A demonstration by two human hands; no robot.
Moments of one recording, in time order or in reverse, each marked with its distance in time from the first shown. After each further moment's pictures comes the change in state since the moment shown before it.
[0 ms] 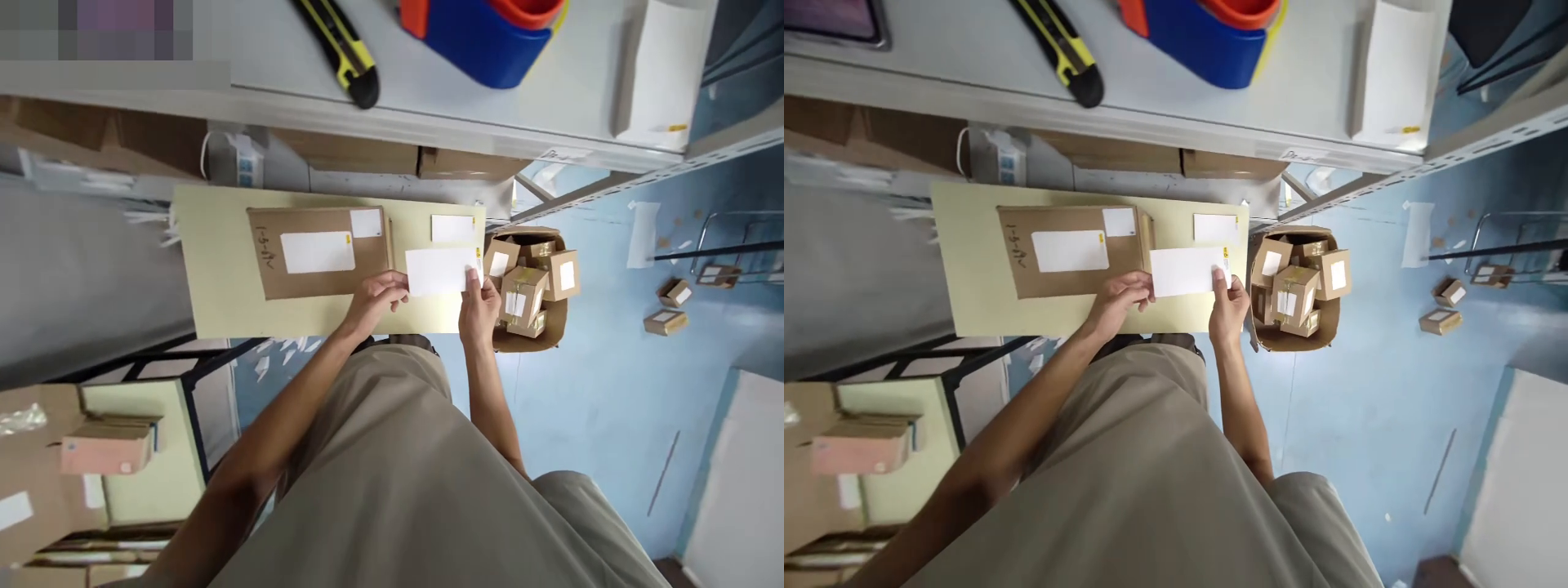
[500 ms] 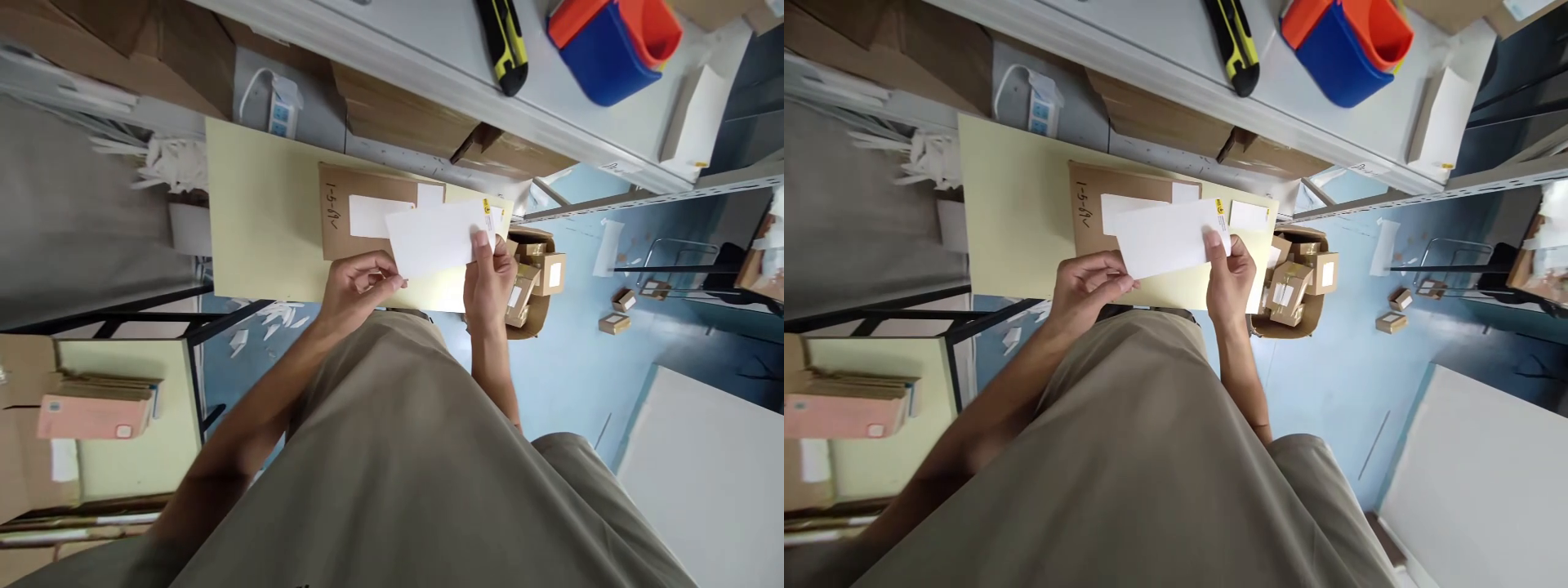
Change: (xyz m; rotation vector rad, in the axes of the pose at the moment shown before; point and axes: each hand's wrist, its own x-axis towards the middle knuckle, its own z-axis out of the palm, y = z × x) left_hand -0.106 0.053 -0.118 -0.010 0.078 0.258; right_hand -0.101 -0.053 0.132 -0.135 -0.231 -0.256
